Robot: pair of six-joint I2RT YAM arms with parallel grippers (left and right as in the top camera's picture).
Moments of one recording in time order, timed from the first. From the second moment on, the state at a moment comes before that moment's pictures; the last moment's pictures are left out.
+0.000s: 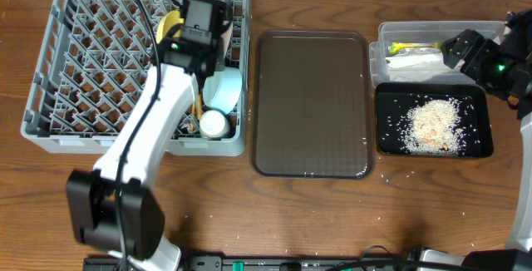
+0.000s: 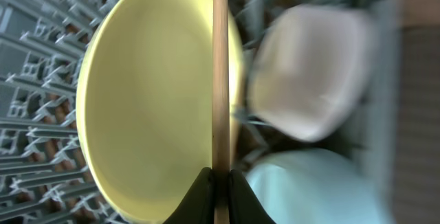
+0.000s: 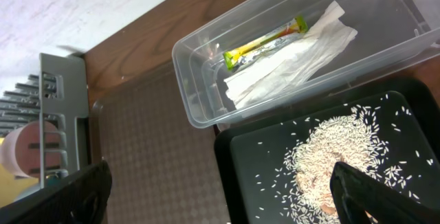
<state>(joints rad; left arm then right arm) -0.25 1.75 1.51 -0.76 -0.38 -0.22 -0.31 1.47 1.48 -0.88 -0.35 0.30</state>
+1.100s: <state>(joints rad) -0.17 1.43 1.51 -0.95 -0.25 -0.15 -0.31 1.47 1.48 -0.88 -0.35 0.30</state>
